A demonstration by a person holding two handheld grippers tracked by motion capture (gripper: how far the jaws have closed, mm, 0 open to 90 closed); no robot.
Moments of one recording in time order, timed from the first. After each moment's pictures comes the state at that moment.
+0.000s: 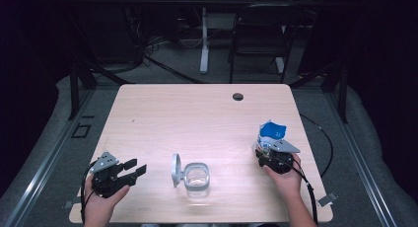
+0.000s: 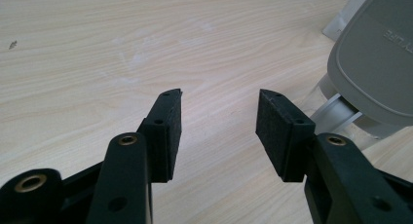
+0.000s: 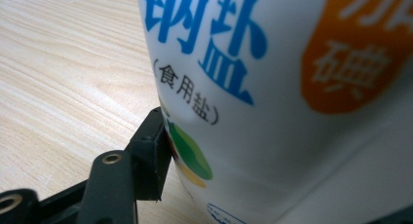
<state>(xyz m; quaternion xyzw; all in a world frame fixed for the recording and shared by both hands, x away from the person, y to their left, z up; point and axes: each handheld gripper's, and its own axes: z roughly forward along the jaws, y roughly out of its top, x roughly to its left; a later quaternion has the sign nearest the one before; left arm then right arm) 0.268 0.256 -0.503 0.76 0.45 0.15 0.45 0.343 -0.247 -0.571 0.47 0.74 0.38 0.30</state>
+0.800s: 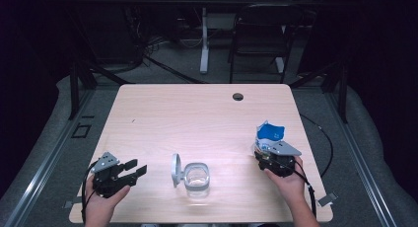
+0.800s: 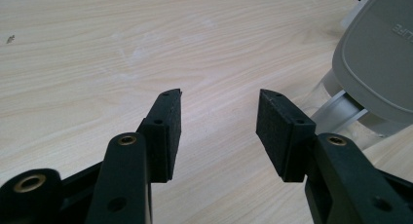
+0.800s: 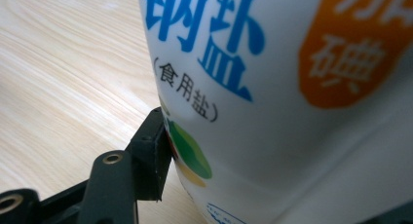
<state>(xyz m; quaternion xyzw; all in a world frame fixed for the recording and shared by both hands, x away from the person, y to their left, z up) 0.269 0.257 -0.507 0.76 0.45 0.15 0.44 0.324 -0.240 -0.546 0.42 0.76 0.38 0.31</state>
